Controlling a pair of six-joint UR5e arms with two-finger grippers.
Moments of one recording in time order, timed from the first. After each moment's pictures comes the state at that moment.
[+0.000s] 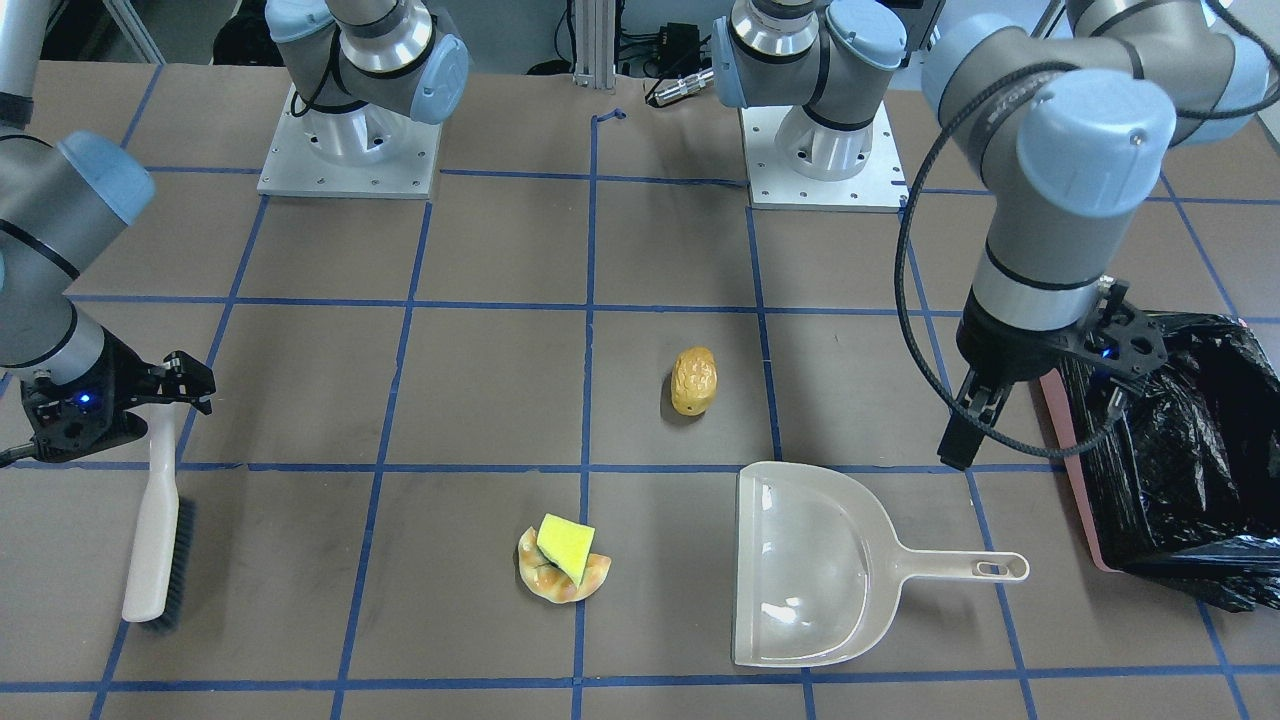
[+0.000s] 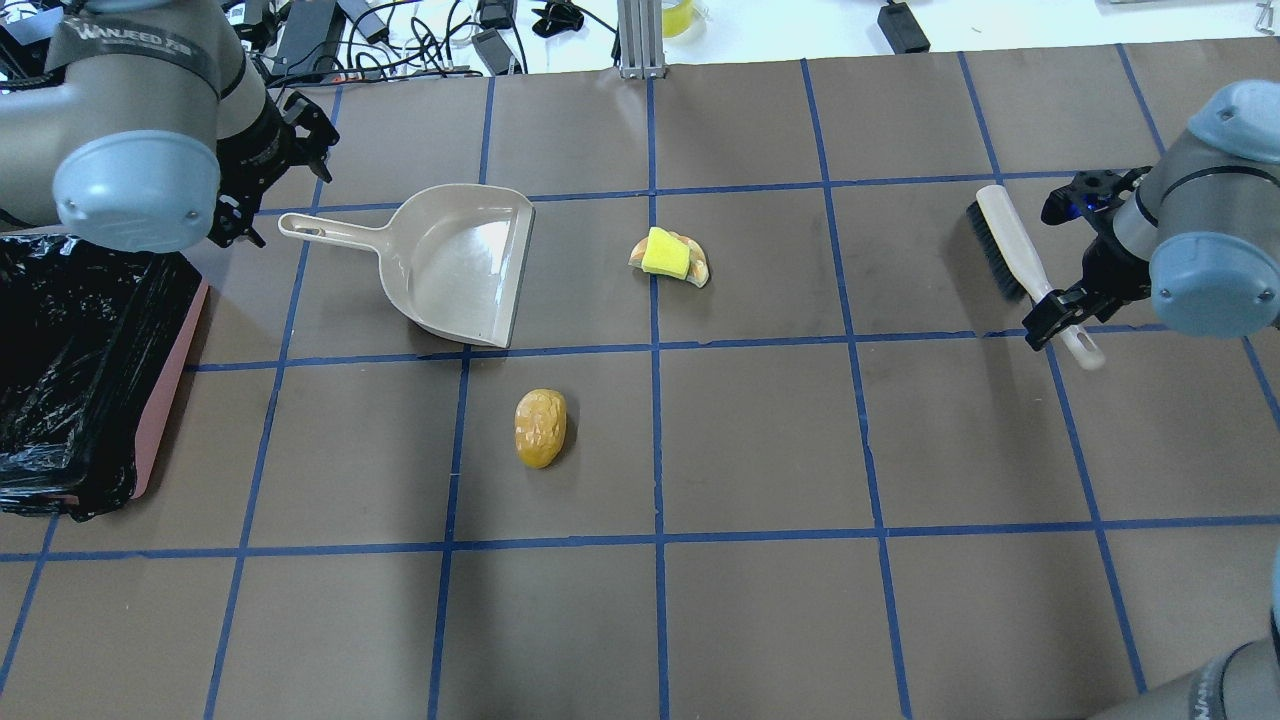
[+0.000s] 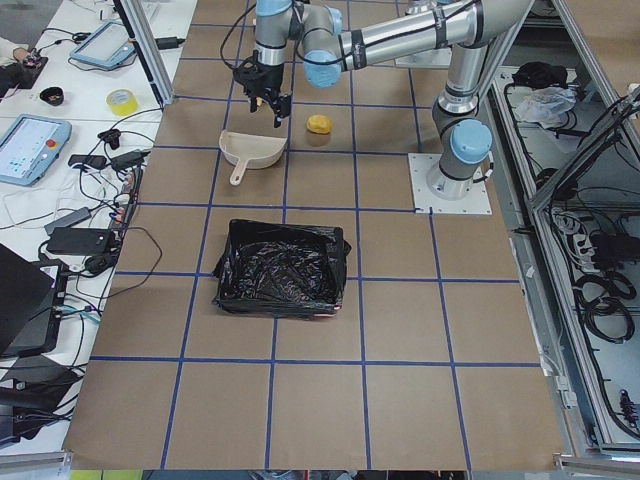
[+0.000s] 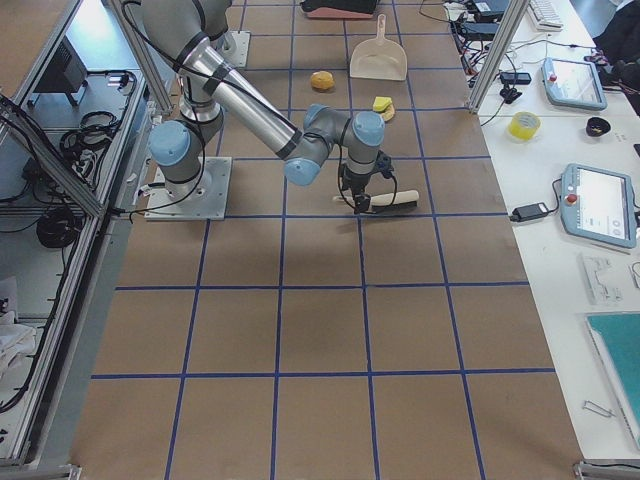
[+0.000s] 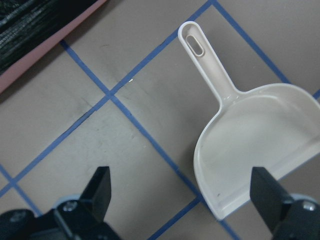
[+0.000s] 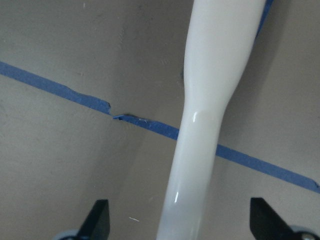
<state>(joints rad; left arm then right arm) -1.47 -1.78 -1.66 -1.09 1.75 -0.90 1.14 -1.27 1.93 -2.18 -1.59 -0.77</state>
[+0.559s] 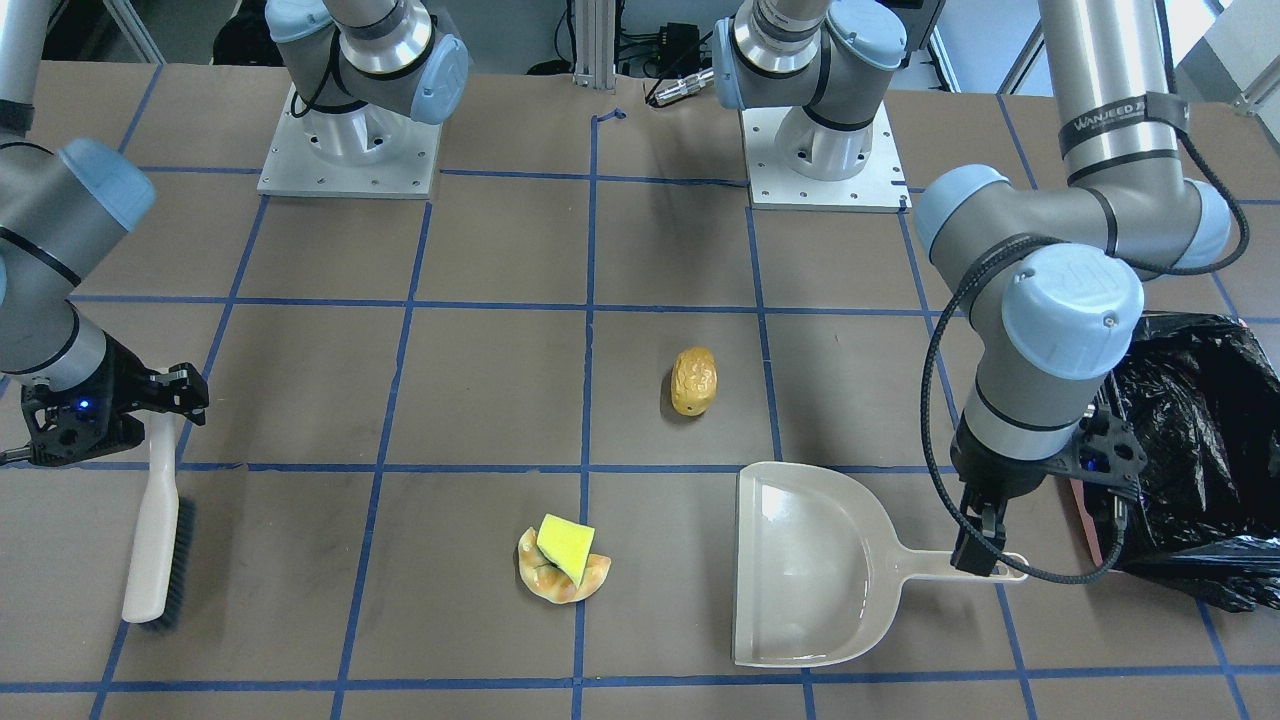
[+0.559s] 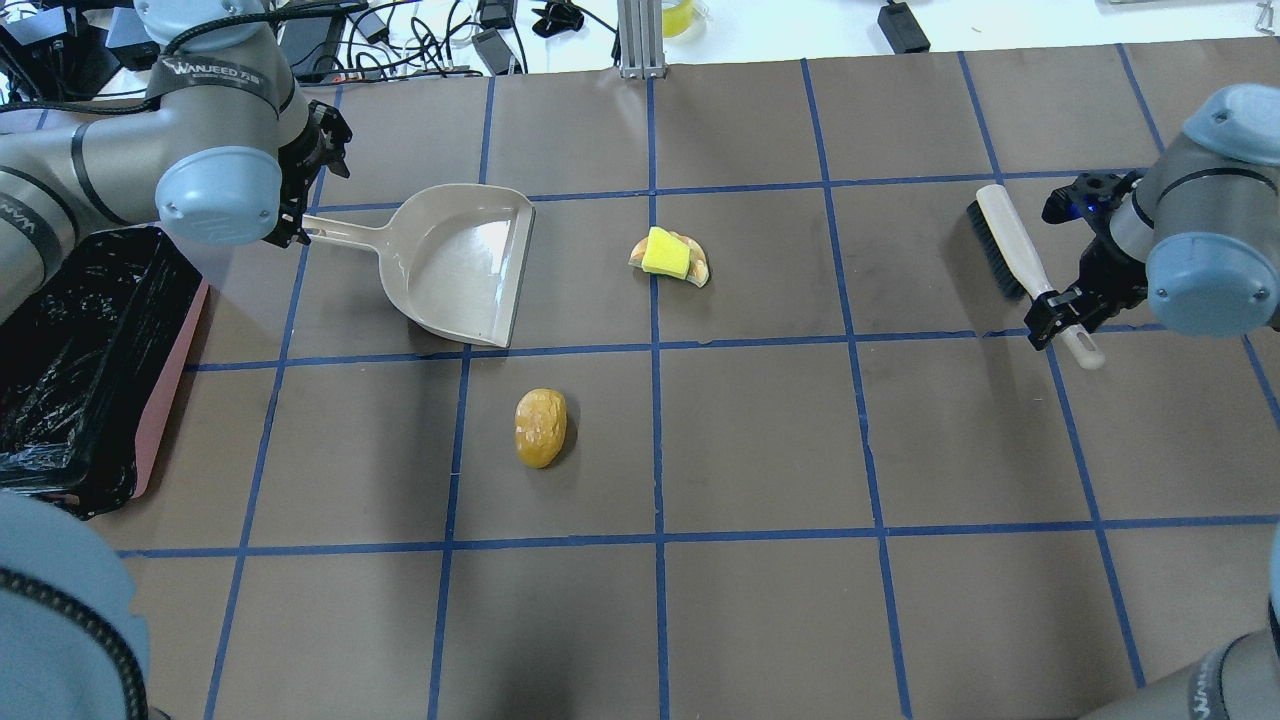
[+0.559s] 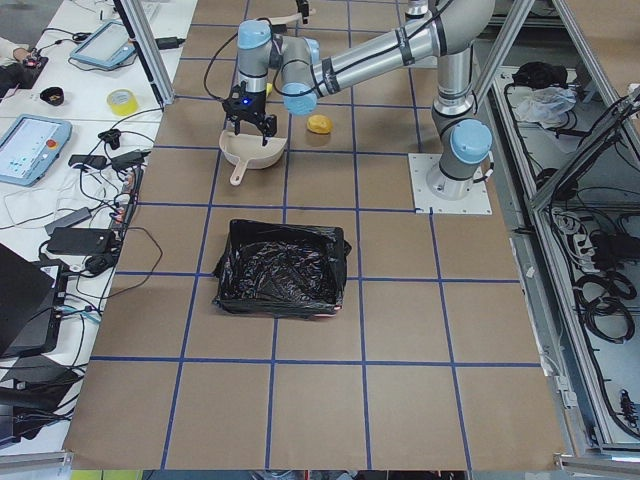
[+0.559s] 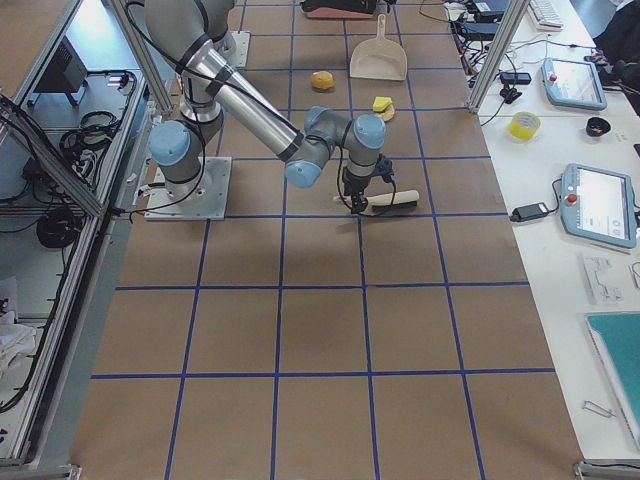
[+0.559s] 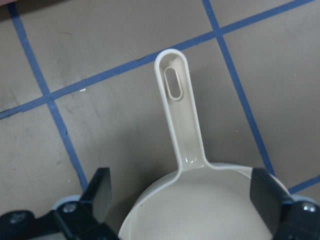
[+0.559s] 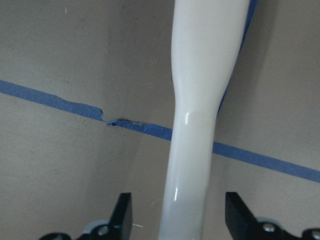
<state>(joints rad) -1.45 -1.97 -1.61 -0.92 1.75 -1.07 1.14 -1.27 1.93 -2.18 -1.60 -0.71</state>
